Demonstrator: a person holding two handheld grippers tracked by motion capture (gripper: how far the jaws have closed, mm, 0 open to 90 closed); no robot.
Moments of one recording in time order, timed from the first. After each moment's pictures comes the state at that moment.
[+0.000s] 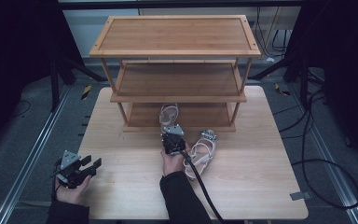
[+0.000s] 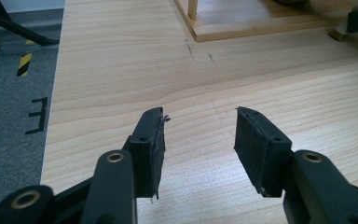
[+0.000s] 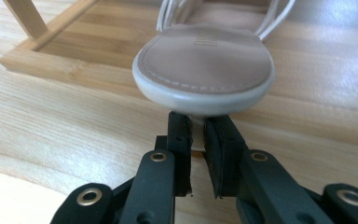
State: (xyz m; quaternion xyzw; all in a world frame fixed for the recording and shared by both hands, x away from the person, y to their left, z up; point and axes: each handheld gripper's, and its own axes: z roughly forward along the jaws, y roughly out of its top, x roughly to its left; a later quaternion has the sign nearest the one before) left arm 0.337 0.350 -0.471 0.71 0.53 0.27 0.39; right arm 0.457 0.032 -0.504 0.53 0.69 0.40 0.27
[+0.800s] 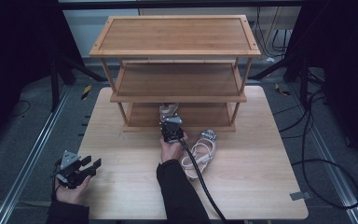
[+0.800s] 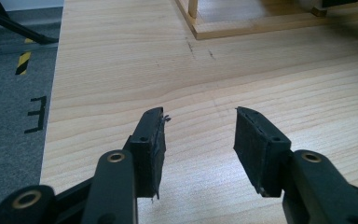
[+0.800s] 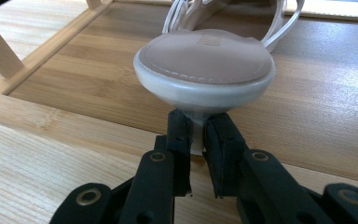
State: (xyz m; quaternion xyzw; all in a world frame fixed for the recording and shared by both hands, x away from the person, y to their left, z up) left arm 0.337 0.351 -0.472 0.71 0.53 0.27 0.39; right arm 0.501 0.038 -0.501 0.53 0.69 0.40 0.28
